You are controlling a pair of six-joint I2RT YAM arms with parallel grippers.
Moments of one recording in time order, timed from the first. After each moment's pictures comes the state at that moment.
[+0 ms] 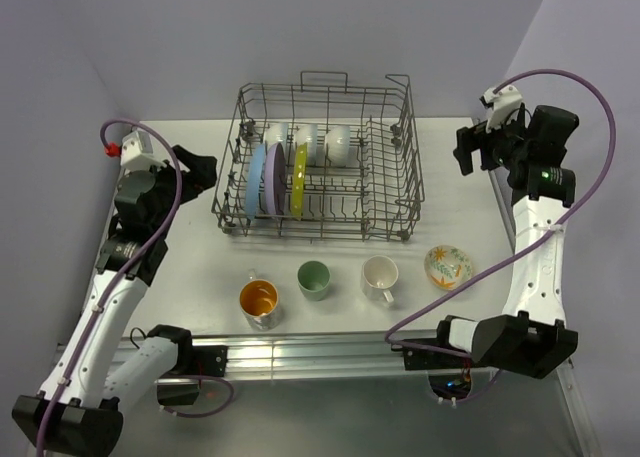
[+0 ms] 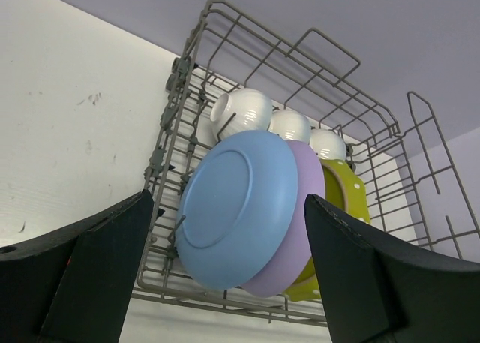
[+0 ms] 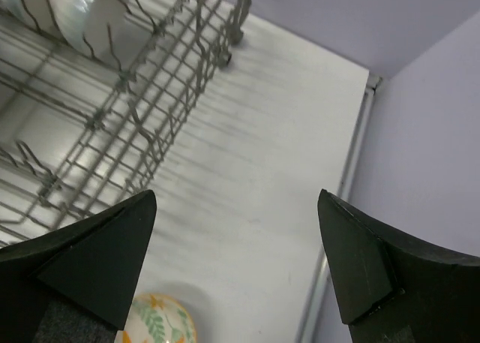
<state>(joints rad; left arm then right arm) -0.21 0.85 0.91 -0.19 -0.13 -0.60 -0.28 1.21 1.43 -0.66 -0.50 -0.46</state>
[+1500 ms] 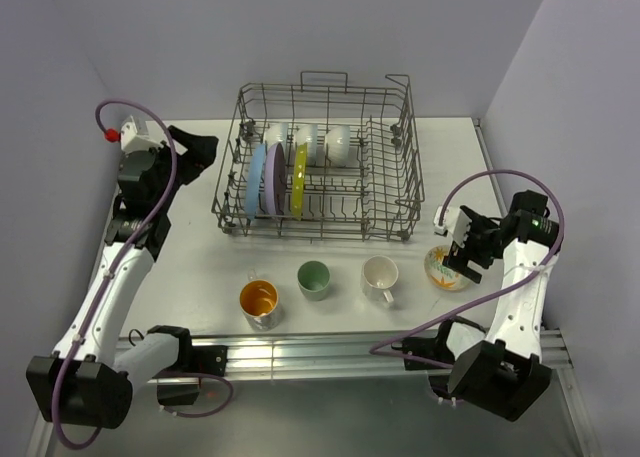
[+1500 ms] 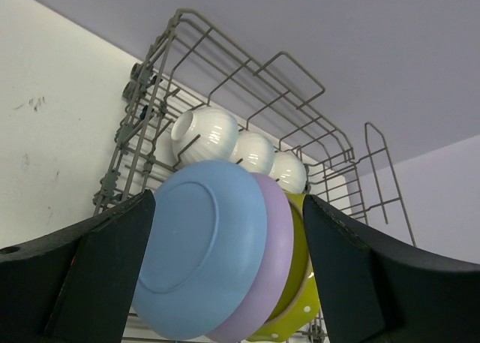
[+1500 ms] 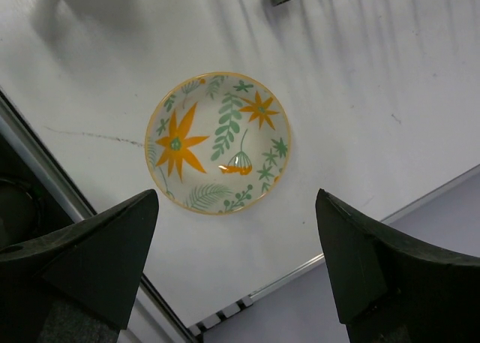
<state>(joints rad) -0.13 1.04 0.95 -0.02 0.01 -0.76 -0.47 0.99 1.00 -1.34 -0.57 -1.59</state>
